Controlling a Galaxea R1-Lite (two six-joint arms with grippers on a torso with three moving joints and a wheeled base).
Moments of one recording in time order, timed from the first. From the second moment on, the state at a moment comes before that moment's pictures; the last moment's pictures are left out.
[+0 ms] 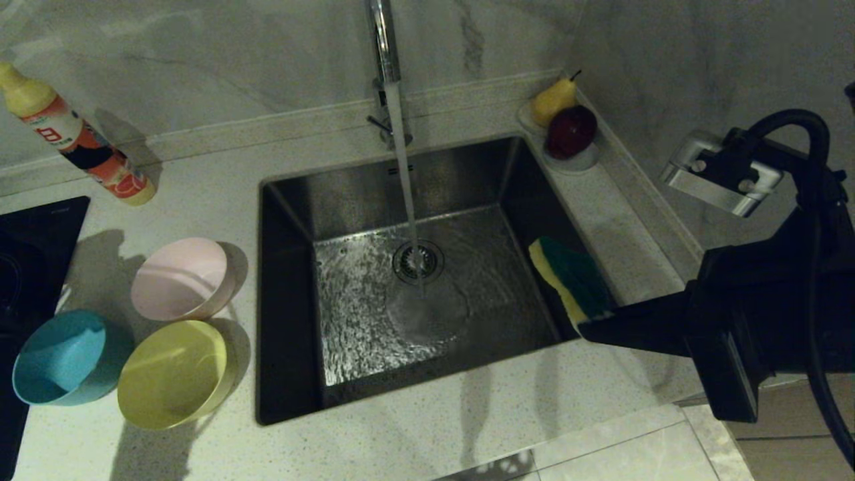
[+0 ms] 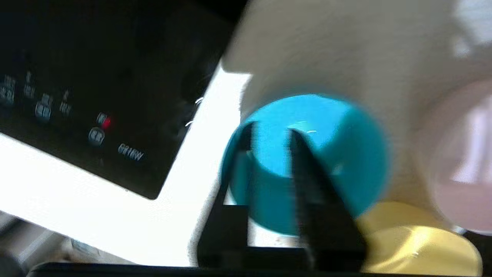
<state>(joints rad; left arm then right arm) 0.69 1.54 -1.23 0.51 -0.24 -0.18 0.80 1.38 -1.31 0.47 0.05 0.04</state>
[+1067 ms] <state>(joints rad) 0.73 1.60 -0.99 0.32 -0.32 -0.29 0.80 1.40 -1.31 0.47 0.05 0.04</state>
